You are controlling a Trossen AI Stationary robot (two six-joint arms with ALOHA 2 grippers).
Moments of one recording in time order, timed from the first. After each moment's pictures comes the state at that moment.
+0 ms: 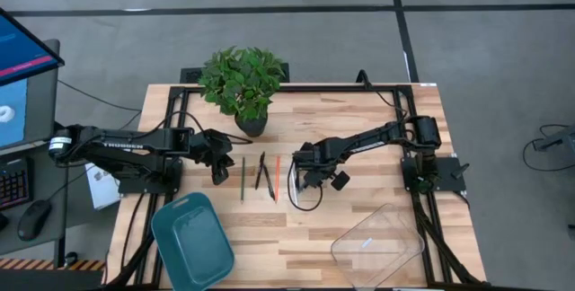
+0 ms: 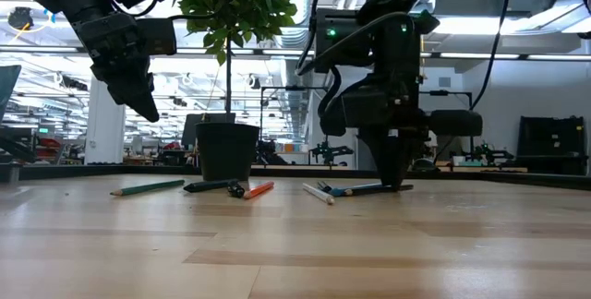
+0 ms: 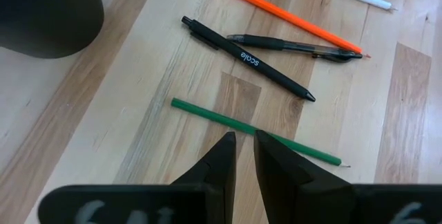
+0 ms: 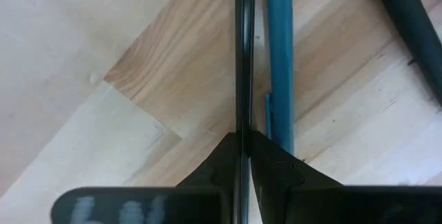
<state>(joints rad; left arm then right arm) 0.12 0.97 0.55 -0.51 0.02 -0.30 0.03 1.96 1.25 -0.83 0.10 -0.83</state>
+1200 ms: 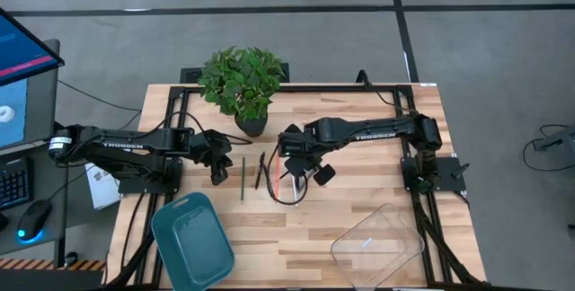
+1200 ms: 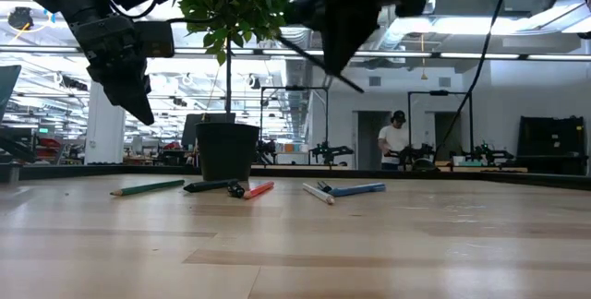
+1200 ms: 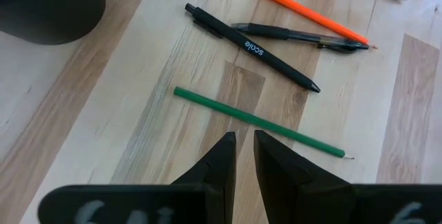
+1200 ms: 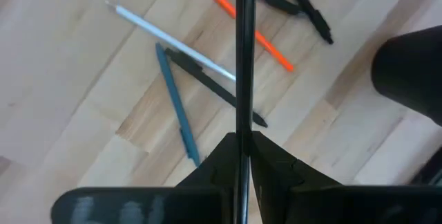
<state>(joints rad) 0.12 0.97 0.55 -0.54 0.02 -0.31 0.05 1.96 1.84 -1.22 0.08 -0.70</state>
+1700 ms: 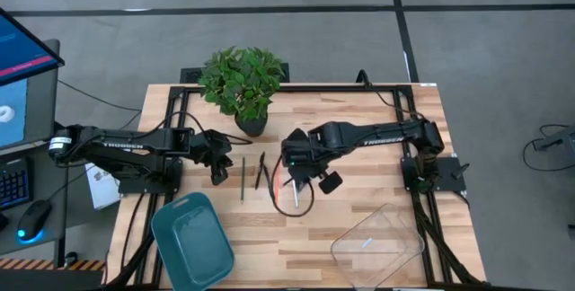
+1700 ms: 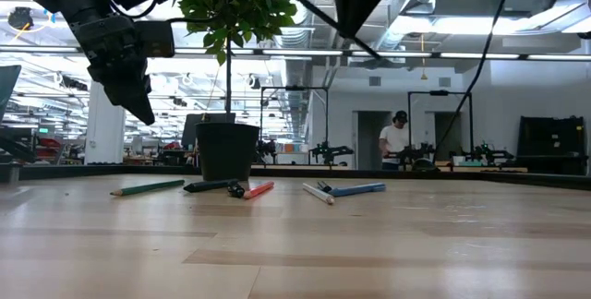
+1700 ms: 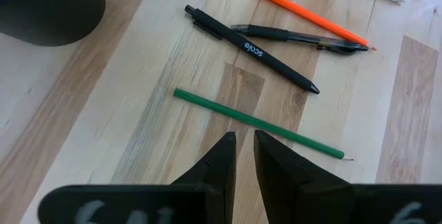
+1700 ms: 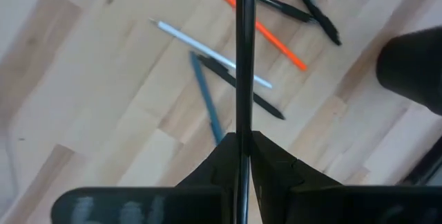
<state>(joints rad) 0.12 0.97 0.55 -0.53 0.02 -0.31 0.14 1.96 1.98 -1.39 0.08 -0.59</state>
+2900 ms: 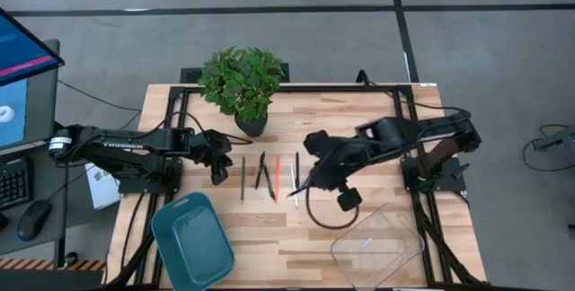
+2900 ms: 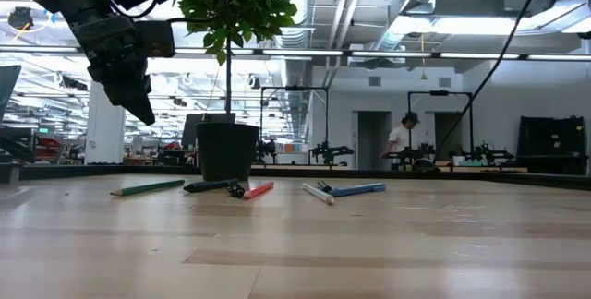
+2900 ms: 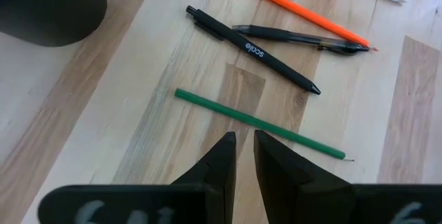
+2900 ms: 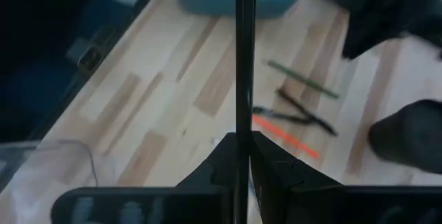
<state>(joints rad) 0.12 0.97 0.55 -0.53 0.01 -0.31 0.27 1.65 1.89 -1.14 -0.06 -0.31</state>
